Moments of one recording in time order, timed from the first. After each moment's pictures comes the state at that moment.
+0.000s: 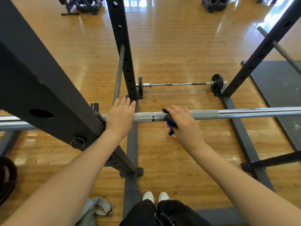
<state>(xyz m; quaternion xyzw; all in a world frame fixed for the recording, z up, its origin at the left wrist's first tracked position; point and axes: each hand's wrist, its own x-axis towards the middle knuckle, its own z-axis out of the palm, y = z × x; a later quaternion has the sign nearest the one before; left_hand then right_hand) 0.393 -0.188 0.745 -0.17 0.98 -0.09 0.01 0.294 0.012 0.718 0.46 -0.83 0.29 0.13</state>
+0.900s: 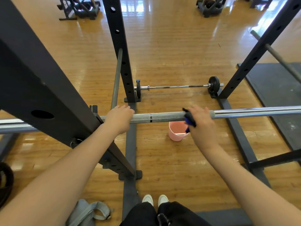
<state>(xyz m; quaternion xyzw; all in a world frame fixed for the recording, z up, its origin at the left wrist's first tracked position) 0.383 -0.196 0.758 -0.14 0.98 -0.04 0.12 0.276 0.052 0.720 0.36 -0.87 0.32 0.14</state>
